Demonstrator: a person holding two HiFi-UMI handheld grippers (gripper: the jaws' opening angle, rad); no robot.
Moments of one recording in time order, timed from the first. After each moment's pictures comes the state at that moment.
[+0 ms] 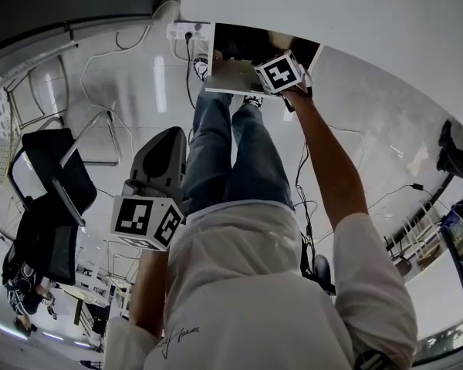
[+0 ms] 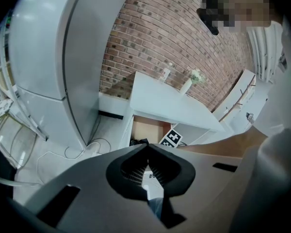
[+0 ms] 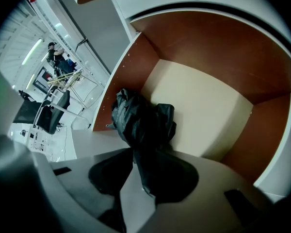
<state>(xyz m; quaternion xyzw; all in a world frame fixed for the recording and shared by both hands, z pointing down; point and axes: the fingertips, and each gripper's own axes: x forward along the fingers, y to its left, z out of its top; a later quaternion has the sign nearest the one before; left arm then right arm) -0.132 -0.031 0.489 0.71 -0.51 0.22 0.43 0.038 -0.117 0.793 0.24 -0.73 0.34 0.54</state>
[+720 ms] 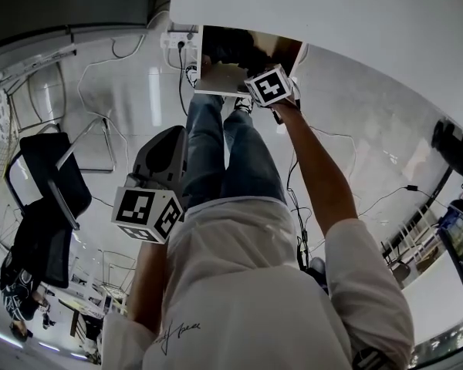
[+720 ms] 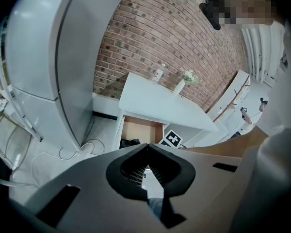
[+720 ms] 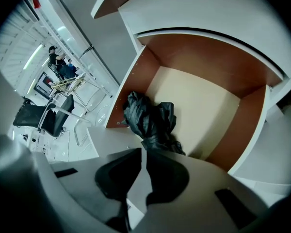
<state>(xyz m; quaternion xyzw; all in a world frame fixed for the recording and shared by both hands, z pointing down) -0.101 -0.024 0.479 0.73 -0.50 0.21 0.43 0.041 -0.092 0.764 0.25 -0.75 0.35 0.51</state>
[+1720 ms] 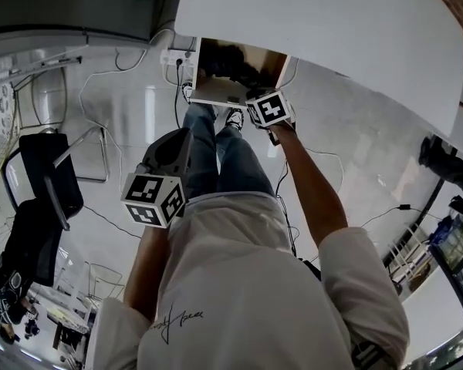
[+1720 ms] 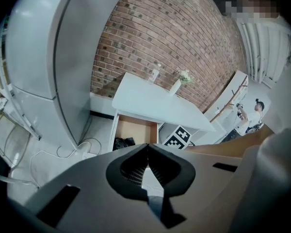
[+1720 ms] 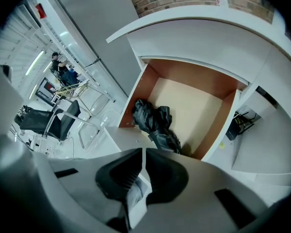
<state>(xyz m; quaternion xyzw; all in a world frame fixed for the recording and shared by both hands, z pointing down) -0.074 -0.013 0.466 0.73 -0.49 0.21 0.43 0.068 -0.074 0.703 0.26 -0.75 0.37 0.49</state>
